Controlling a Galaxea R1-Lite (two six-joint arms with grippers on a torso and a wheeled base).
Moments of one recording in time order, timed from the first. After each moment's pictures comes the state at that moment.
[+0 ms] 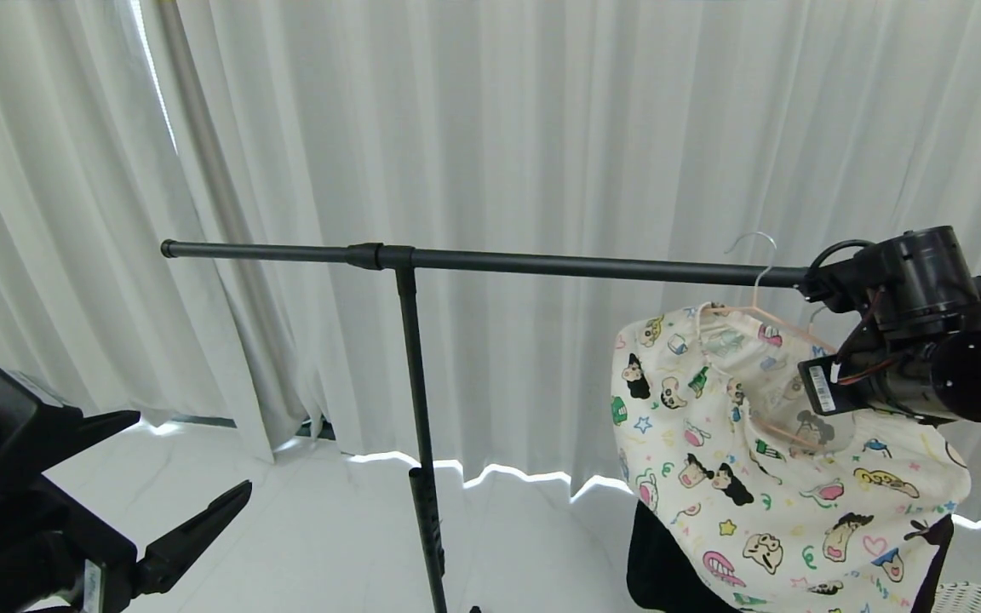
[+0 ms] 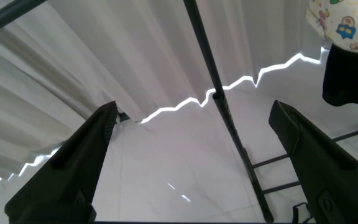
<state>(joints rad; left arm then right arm) -0.32 0.96 -0.42 -0.21 0.05 0.39 0.38 1.64 -1.03 0.08 -0.49 0.03</state>
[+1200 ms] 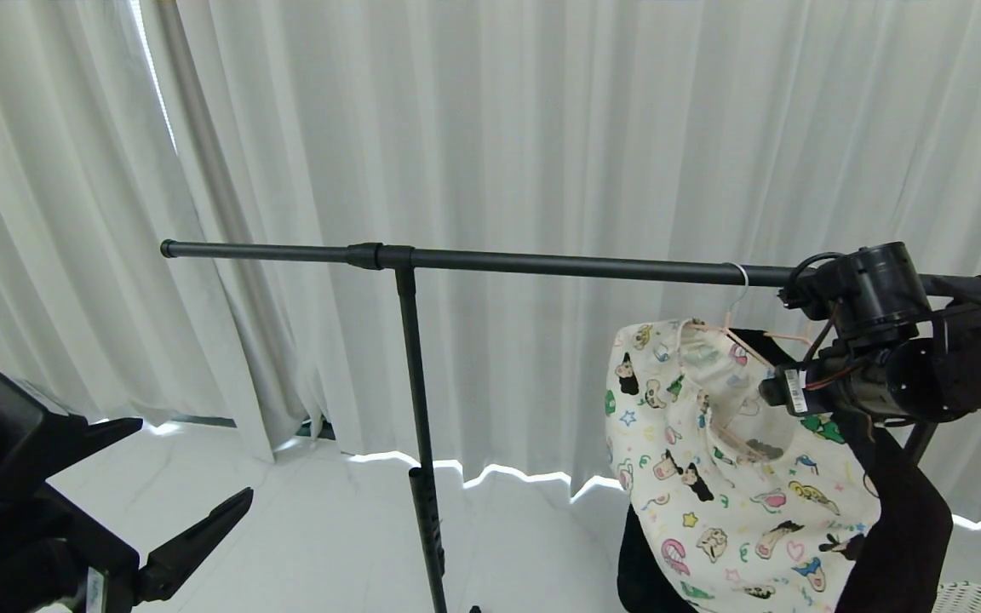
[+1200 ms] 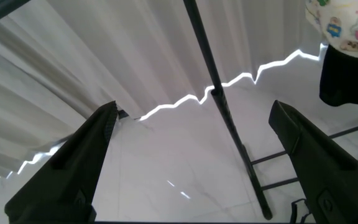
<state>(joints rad) -0.32 0.96 -0.40 -0.21 0.05 0.38 0.39 1.71 -1.05 0.06 -0.50 0.12</state>
